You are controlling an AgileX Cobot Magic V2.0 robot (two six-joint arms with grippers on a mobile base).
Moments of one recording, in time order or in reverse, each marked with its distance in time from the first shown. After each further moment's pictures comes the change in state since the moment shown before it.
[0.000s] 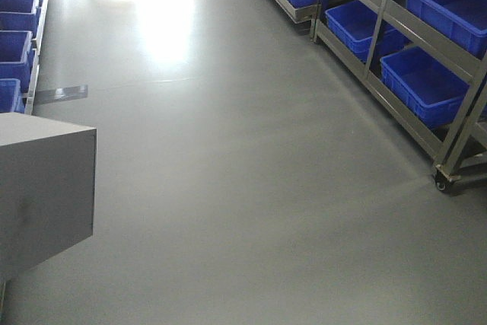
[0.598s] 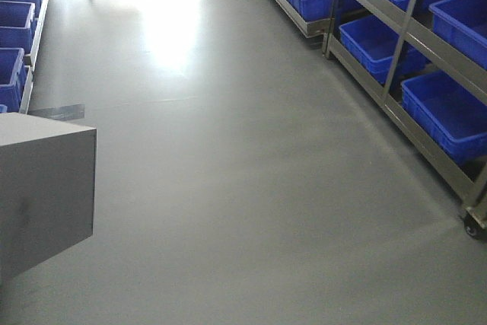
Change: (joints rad) left arm 0.000 0.000 0.000 0.000 0.000 0.000; right arm 0.000 0.000 0.000 0.000 0.000 0.000
